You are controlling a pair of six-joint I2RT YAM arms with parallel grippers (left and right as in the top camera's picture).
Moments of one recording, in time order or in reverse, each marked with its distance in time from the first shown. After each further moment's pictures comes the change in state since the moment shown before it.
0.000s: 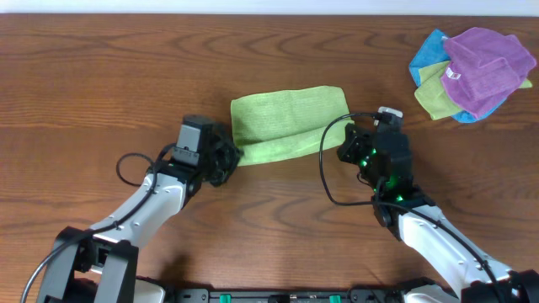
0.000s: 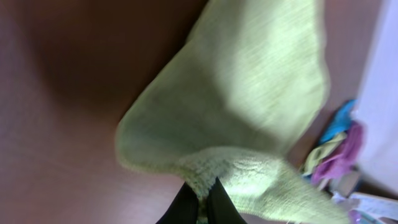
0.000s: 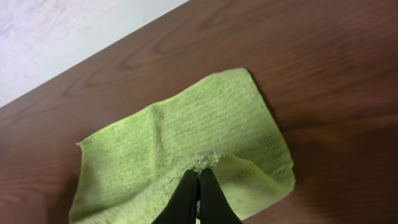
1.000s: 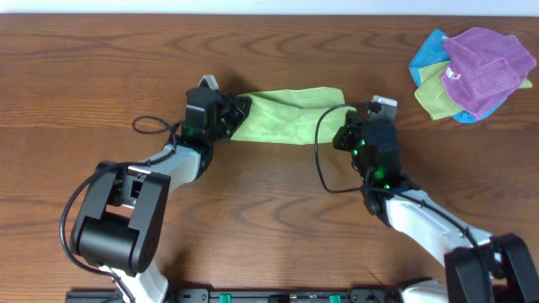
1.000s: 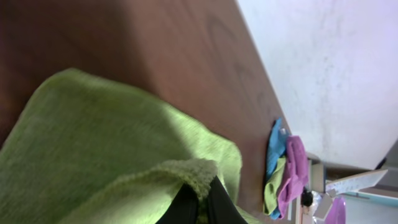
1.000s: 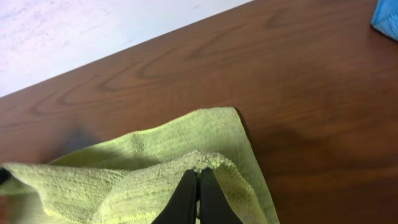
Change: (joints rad) left arm 0.019 0.338 0.164 0.541 -0.029 0.163; right arm 0.036 0.165 0.071 0.145 0.141 -0.109
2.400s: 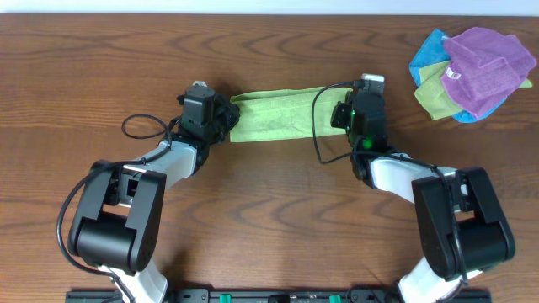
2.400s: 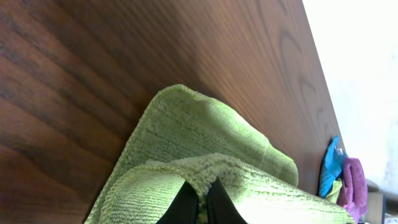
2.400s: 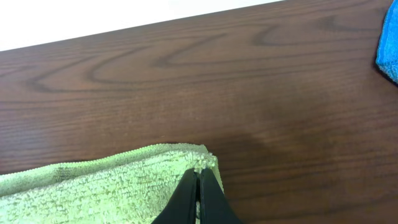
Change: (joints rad) left arm 0.026 0.000 0.025 -0.215 -0.098 0.061; right arm -0.053 0.336 0.210 0.093 0.044 -0.187
